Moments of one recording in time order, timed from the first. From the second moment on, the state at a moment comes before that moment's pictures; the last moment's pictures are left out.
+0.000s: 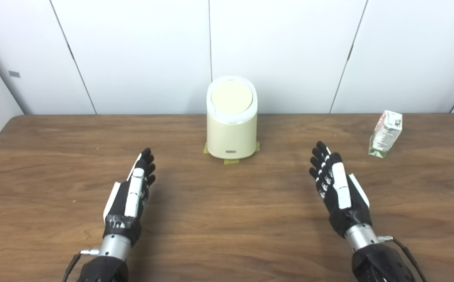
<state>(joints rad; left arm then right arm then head) 0.04 0.06 0.05 -0.33 -0.08 0.30 -0.05 -0.02 -0.05 -0.01 -0.25 0.13 0.28 0.06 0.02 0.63</state>
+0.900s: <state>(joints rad) -0.27 0.16 -0.02 -0.31 0.19 0.47 -0.04 0.01 -0.05 -0.02 -0.12 0.12 0.12 0.08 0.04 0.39</state>
